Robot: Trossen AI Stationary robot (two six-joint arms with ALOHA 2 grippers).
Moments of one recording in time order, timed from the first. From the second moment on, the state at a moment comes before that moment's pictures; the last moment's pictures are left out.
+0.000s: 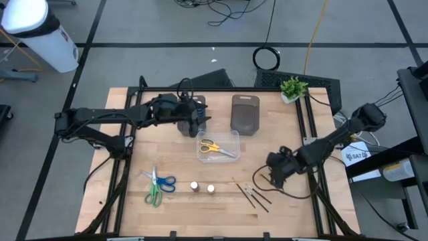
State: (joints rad) left arm 0.21 1.28 0.94 0.05 -0.06 0.02; right arm 0.54 1.22 0.58 -0.63 0.19 0.94
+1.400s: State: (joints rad) left arm 0.21 1.28 0.94 0.05 -0.06 0.02; right arm 0.58 1.45 0.46 -0.43 0.25 1.00
